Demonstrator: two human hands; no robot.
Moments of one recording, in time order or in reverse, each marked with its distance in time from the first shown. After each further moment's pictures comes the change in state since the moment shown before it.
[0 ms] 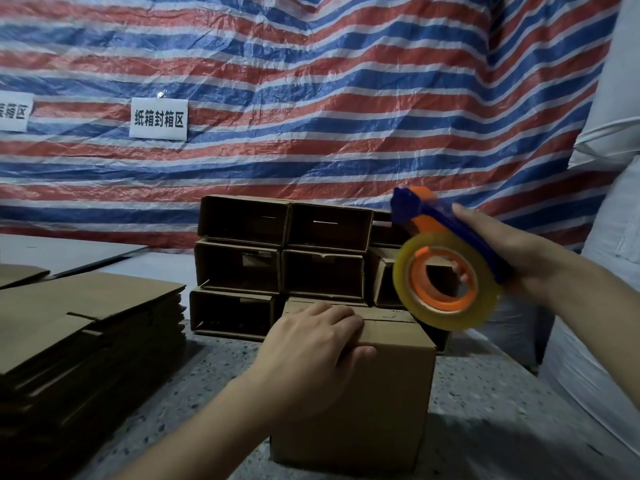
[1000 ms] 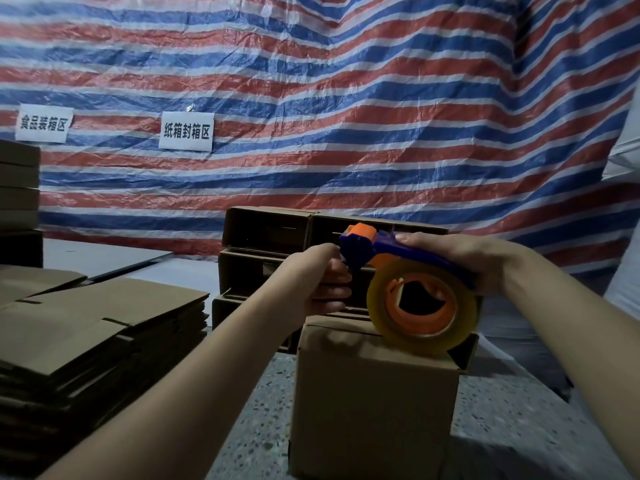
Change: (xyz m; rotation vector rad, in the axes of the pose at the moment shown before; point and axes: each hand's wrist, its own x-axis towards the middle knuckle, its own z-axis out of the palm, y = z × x) left_hand 0.070 -0.035 -0.056 -1.430 -0.040 -1.005; right_hand 0.047 -0.022 0.041 -0.184 -0.326 0.109
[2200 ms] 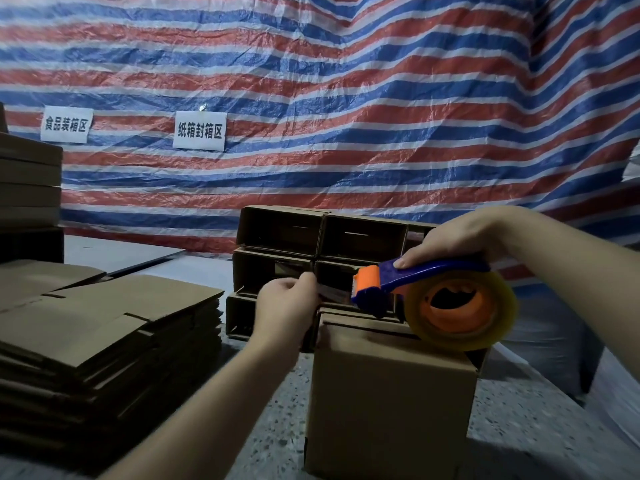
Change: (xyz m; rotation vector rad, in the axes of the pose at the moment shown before) left_hand -0.004 -0.049 -0.030 0.024 0.373 0.211; right_hand 0.026 -0.048 -0.006 -0.685 -0.145 0.281
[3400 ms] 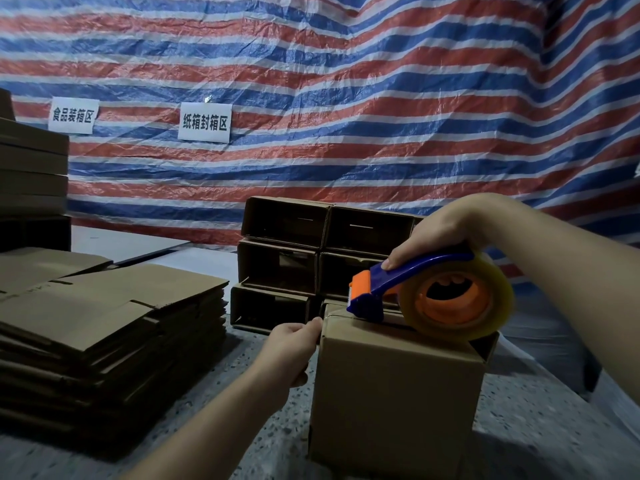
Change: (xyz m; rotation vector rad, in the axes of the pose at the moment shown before) left_hand -0.011 -0.053 -0.014 0.161 -0.210 -0.261; right_hand 0.006 -0.031 0.013 -0.122 0.002 0.064
